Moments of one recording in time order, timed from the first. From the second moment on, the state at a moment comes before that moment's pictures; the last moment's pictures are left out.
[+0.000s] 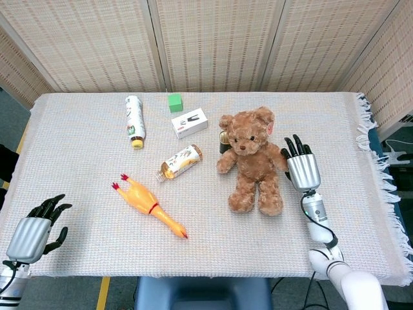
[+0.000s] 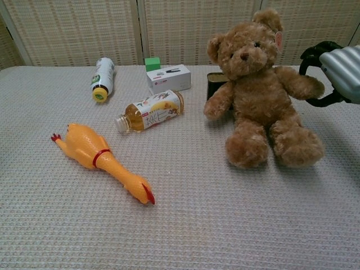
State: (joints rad) left arm -0.15 -1.14 0.00 -1.62 1.55 1.43 0.10; right arm 0.62 -1.99 0.23 -0.34 -1.48 1.36 0.03
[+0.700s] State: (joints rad) left arm -0.16 -1.14 0.00 -1.63 1.55 1.41 0.12; right arm 0.67 -2.06 0.26 -0.18 -1.40 1.41 0.13
